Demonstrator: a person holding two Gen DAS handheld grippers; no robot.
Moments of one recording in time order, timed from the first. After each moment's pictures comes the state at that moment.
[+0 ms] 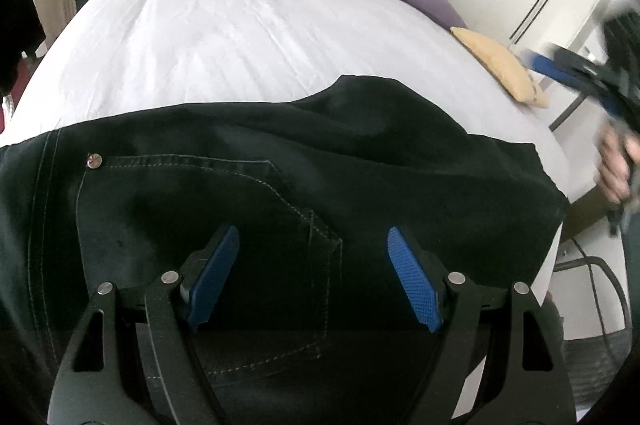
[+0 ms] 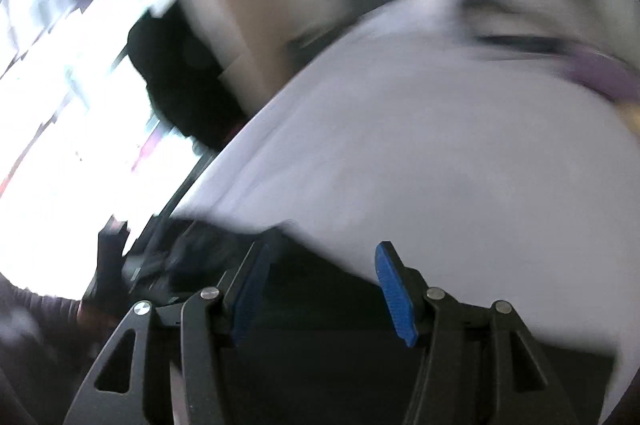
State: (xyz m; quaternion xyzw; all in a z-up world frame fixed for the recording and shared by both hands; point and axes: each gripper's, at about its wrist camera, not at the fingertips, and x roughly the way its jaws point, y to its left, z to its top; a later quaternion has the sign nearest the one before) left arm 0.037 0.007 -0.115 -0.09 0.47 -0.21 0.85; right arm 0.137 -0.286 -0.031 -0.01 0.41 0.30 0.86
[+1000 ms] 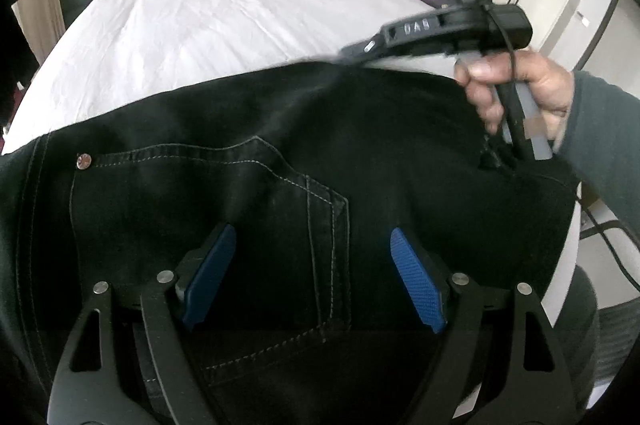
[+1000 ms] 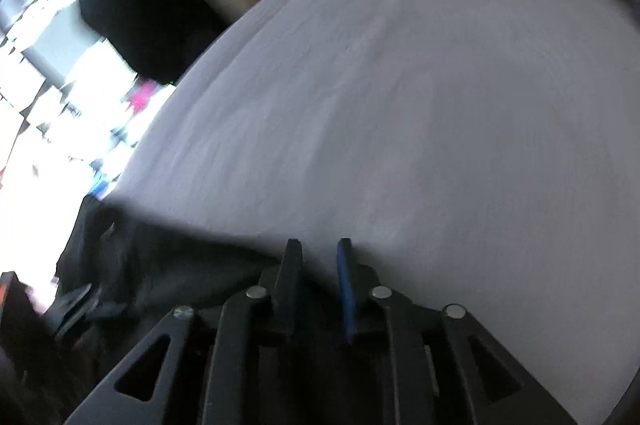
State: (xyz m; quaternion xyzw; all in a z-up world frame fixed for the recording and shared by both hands) left arm 0.029 -0.007 -0.138 -0.02 0.46 -0.21 0.86; right arm 0.257 -0.237 -0.160 0.02 0.50 0.21 0.84
